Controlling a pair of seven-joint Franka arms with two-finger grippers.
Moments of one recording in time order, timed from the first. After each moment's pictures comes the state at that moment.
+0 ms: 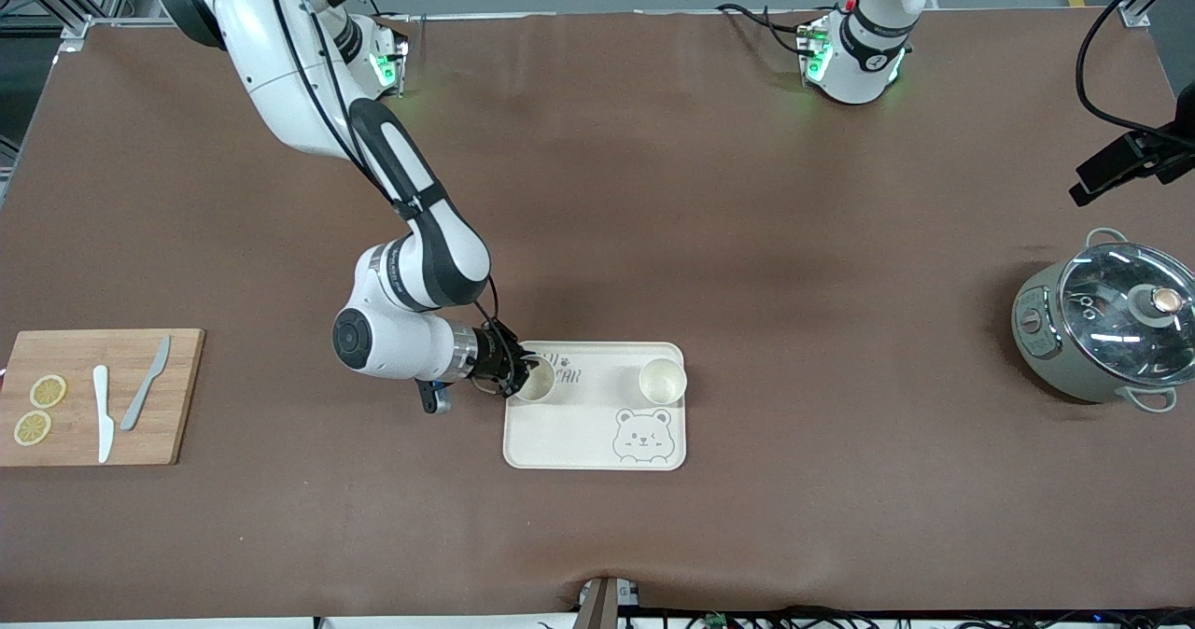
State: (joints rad) left arm 0.14 -0.02 -0.14 -1.52 0.03 1.53 -0.25; right arm 0.45 0.80 -0.01 -1.44 0.66 2.23 1.23
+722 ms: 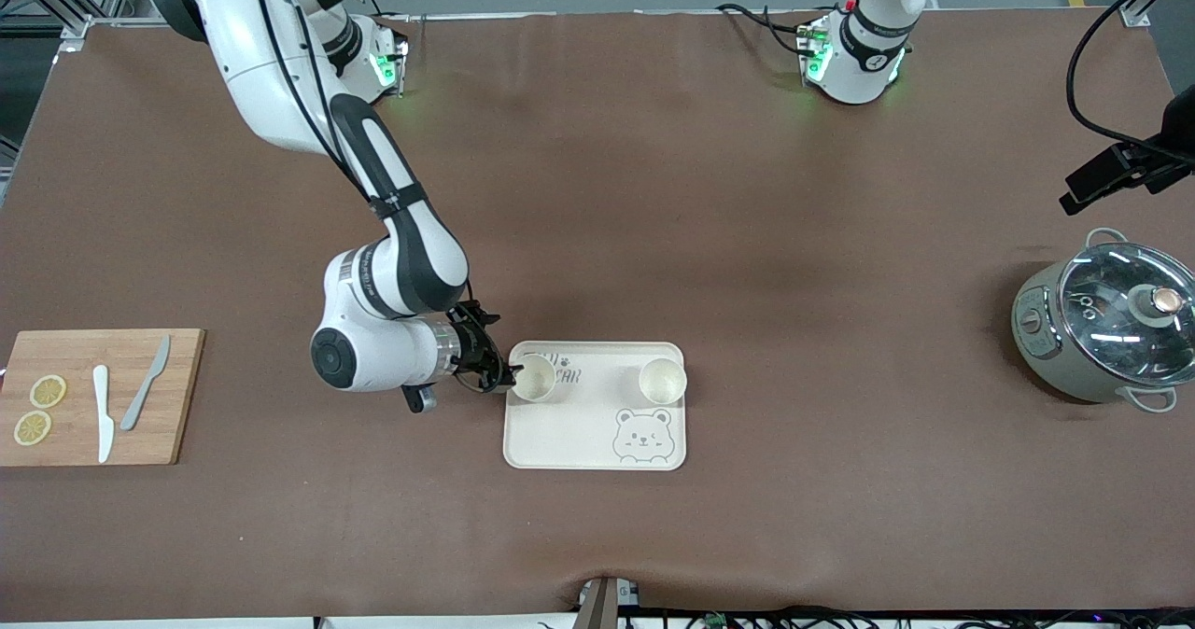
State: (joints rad) left arm 0.14 -0.01 -0.15 -1.54 0.03 1.55 -0.25; right arm 0.43 0.78 -0.08 -1.33 0.60 1.88 1.23
